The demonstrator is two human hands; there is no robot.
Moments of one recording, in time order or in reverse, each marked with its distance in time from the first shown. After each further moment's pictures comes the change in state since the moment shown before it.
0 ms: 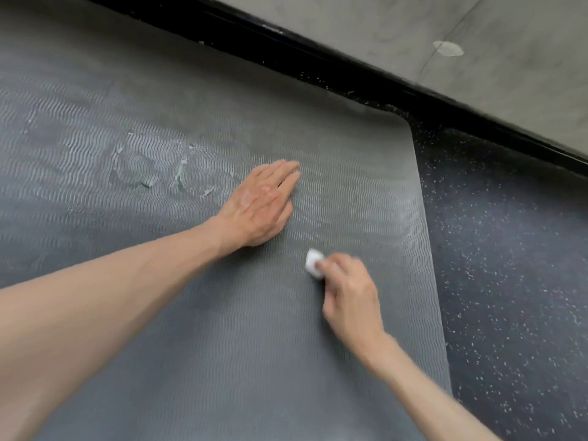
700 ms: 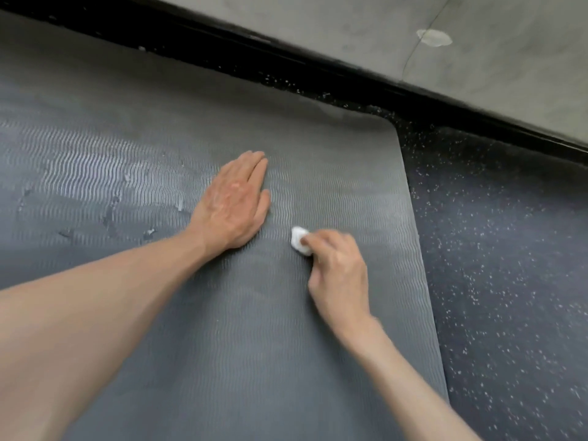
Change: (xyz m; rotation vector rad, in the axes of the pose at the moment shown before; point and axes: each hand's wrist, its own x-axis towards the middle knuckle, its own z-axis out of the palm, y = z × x) left_hand 0.069 -0.014 0.029 -0.079 0.071 -0.193; right_hand 0.084 0.038 0.010 0.024 0.140 0.112
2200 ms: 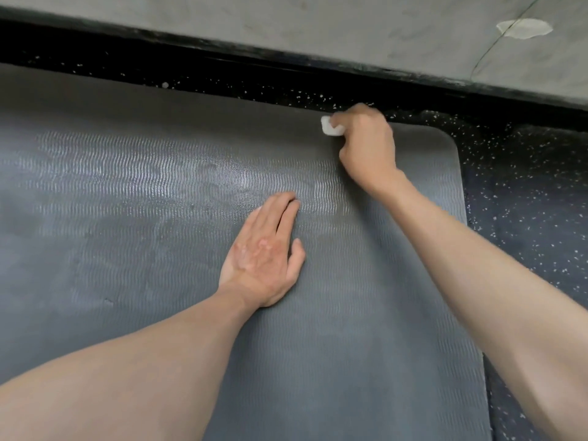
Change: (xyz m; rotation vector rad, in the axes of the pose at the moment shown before) left_hand 0.007 0.005 -0.010 0.028 -0.181 -0.121; right_hand 0.252 0.045 0.052 -0.058 -0.162 0.004
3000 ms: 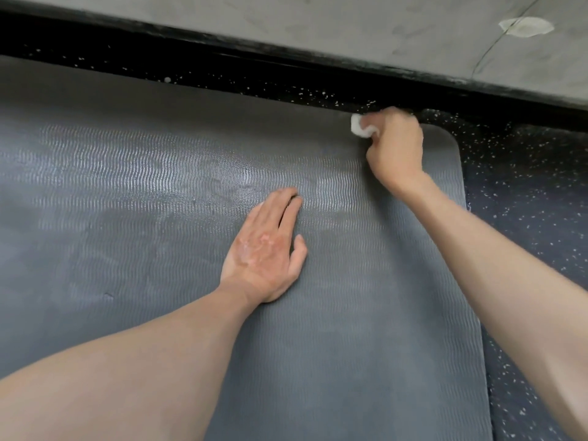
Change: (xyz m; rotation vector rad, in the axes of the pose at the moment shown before) left_hand 0.002 0.000 0.001 -0.005 0.011 0.009; right_hand -0.009 0.030 -0.012 -0.021 0.055 0.125
